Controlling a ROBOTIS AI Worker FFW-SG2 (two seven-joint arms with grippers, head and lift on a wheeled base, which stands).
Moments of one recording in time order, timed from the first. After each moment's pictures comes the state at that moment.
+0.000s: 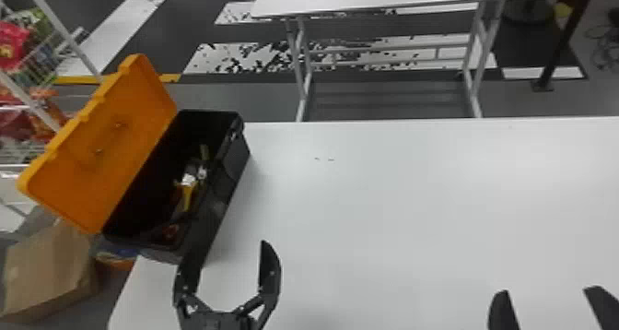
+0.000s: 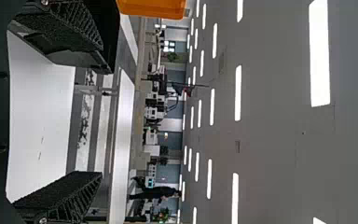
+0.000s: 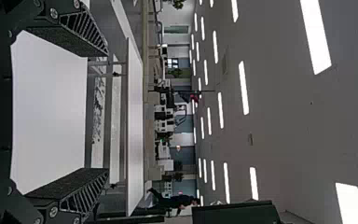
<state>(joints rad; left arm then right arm) 0.77 0.12 -0.08 -1.69 0.07 -0.83 0.16 0.87 0.00 0.08 -1.72 0.02 -0.85 0.11</state>
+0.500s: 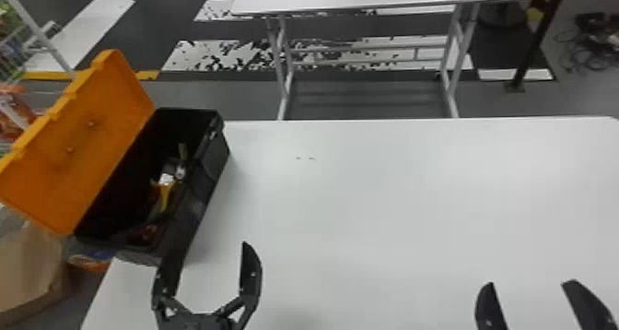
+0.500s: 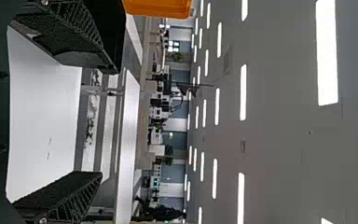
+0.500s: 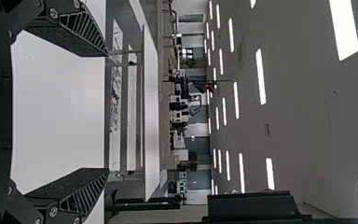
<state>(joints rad) 0.76 0.13 -0.08 -1.68 0.07 -0.81 0.16 0.85 0.00 0.04 -1.72 -0.01 -0.77 0.11</state>
